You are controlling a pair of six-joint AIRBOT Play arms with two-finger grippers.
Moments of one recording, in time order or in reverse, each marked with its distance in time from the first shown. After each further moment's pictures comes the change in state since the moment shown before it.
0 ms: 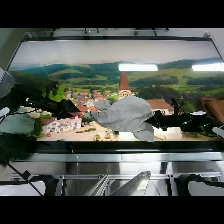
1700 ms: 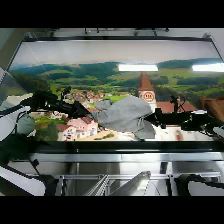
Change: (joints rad) left arm -0.079 -0.274 0.045 -0.183 -0.031 0.117; right arm 0.008 0.017 0.007 0.044 0.059 -0.023
